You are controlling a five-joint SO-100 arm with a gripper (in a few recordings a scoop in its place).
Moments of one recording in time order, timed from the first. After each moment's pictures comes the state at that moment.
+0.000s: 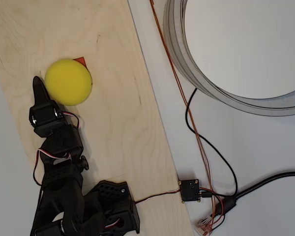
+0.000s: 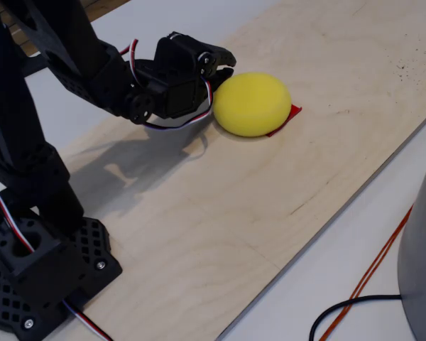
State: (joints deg) arm 85.0 78.0 154.2 -49.1 10.9
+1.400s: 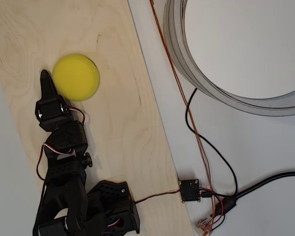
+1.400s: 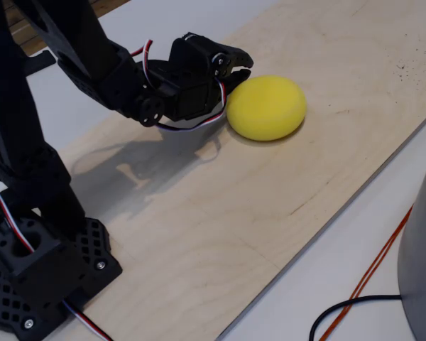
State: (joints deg) arm 88.3 77.2 151.9 -49.1 9.2
